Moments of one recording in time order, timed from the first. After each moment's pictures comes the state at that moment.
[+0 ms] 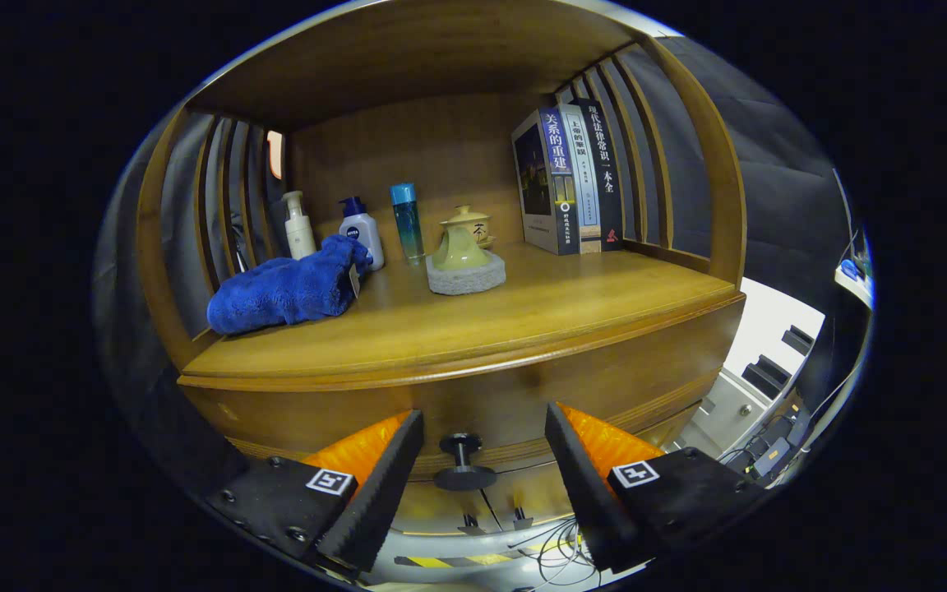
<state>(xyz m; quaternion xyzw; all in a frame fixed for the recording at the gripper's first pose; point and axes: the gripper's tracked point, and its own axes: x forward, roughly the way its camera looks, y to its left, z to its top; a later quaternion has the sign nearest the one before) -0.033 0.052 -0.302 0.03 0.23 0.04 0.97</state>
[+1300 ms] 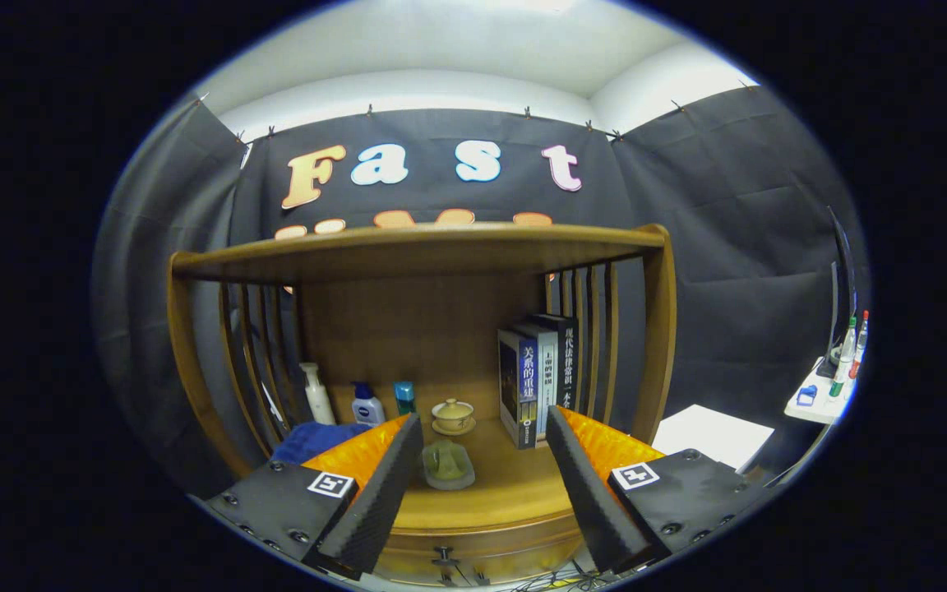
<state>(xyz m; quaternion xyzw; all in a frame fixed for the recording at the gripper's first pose) -0.032 0.025 0.020 0.00 0.04 0.03 1.00</state>
